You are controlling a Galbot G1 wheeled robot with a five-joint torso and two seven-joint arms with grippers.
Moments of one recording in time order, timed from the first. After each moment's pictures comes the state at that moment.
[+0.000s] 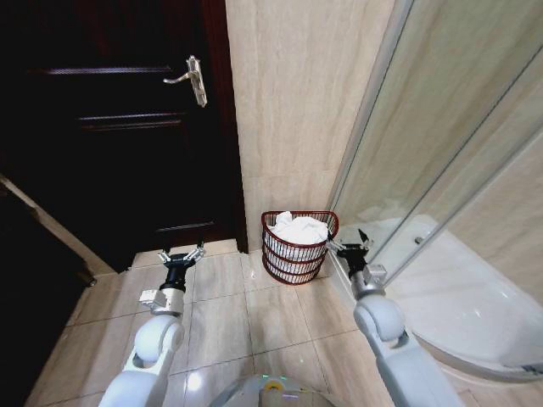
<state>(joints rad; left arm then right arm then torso) 1.49 -1.30 -0.61 -2.06 -0.39 -0.14 -0.11 -1.31 1.19 0.40 2.10 0.22 -0.24 0.29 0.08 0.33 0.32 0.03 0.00</state>
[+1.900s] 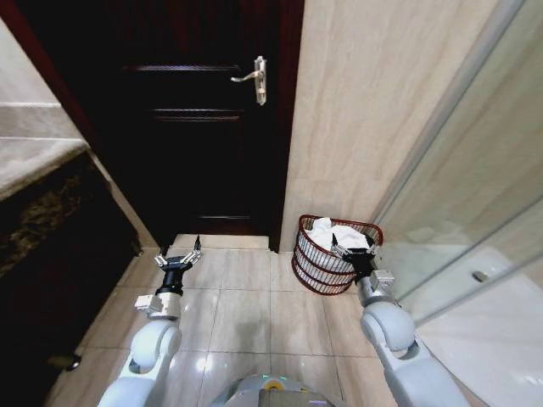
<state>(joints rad) 1.50 -1.30 -0.63 -2.04 -0.40 -0.20 -0.11 -1.33 1.17 0.42 2.14 0.25 -0.26 0.30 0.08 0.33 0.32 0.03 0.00</state>
